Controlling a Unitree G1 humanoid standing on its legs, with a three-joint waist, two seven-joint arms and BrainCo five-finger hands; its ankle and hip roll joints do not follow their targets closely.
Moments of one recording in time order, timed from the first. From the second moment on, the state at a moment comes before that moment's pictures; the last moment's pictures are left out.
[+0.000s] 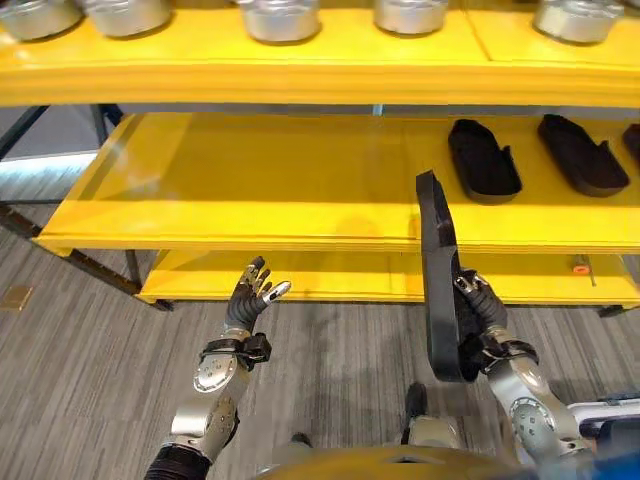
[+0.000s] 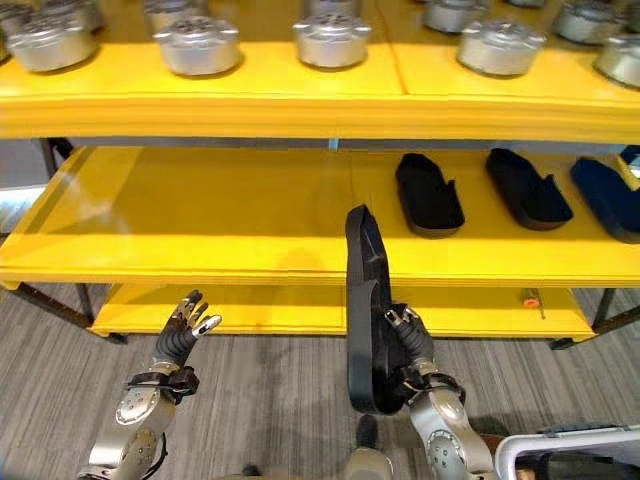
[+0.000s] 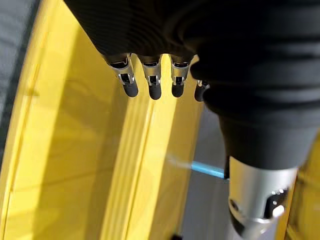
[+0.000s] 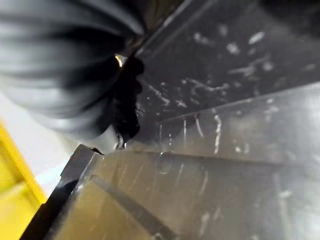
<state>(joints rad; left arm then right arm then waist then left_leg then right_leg) 0.12 0.36 -0.19 0.10 -0.58 -0.12 0.13 0.16 -0.41 0.20 0.00 0.84 -0.08 -0.11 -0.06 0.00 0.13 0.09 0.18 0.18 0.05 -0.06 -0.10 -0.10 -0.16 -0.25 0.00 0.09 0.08</state>
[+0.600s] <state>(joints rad) 0.16 0.36 -0.19 0.10 -0.62 -0.12 0.11 0.23 -0.41 0.17 0.00 0.82 -0.09 -0.12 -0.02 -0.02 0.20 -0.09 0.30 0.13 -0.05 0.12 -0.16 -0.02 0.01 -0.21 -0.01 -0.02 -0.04</state>
